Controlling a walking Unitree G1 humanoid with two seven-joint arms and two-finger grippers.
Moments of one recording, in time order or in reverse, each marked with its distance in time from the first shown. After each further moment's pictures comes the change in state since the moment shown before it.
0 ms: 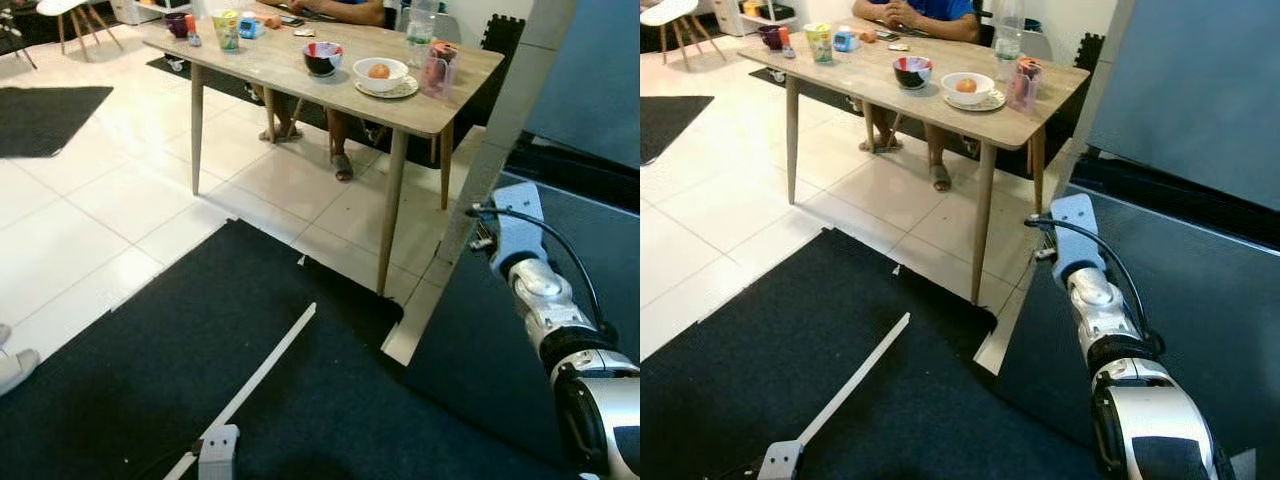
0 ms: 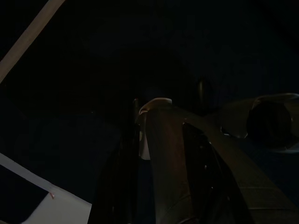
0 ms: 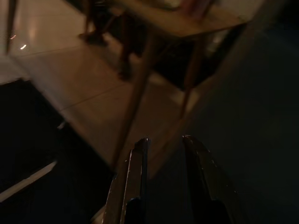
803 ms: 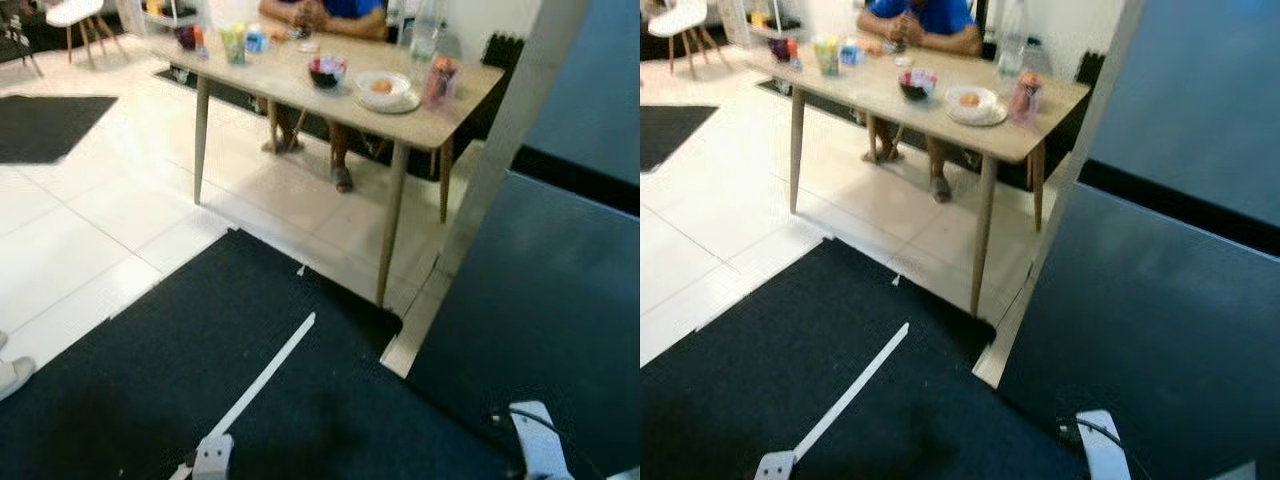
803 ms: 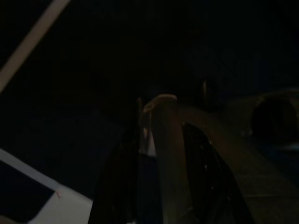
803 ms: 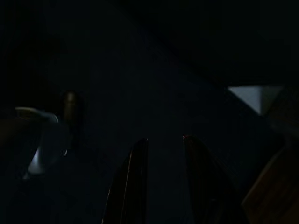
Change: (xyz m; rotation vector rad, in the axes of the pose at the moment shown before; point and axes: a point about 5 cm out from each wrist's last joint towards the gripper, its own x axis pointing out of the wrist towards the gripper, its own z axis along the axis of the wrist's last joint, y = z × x) left arm -0.003 0.003 -0.008 0.013 0.023 0.006; right arm -0.177 0.016 -0.215 0.078 0.898 -0.034
